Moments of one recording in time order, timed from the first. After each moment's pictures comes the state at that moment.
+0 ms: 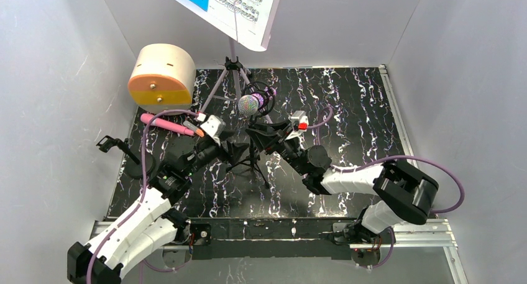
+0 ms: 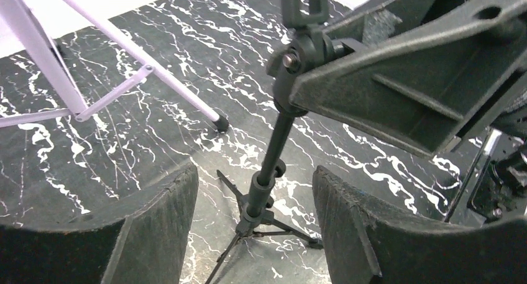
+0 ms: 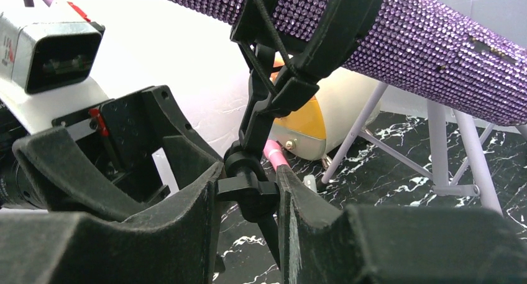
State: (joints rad) left arm -0.59 0.75 0.55 0.09 0.25 -0.08; right arm 1.03 1.47 0.58 1.31 0.12 0.34
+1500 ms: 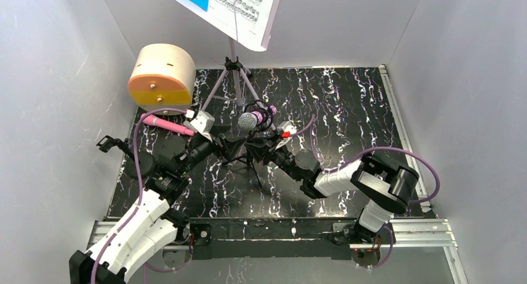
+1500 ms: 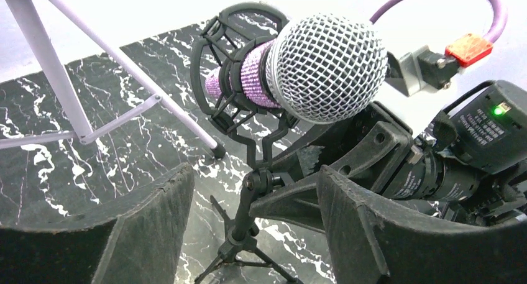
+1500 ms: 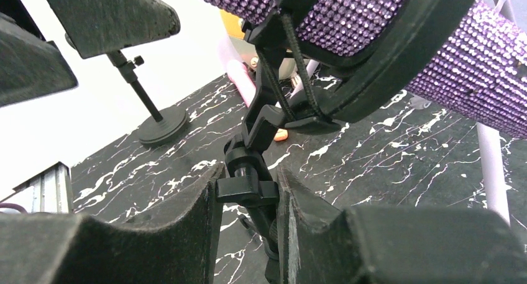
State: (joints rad) left arm -0.49 0.71 0.55 0.15 0.32 -0.16; right arm 1.04 1.64 0.52 1.30 0.13 0.28
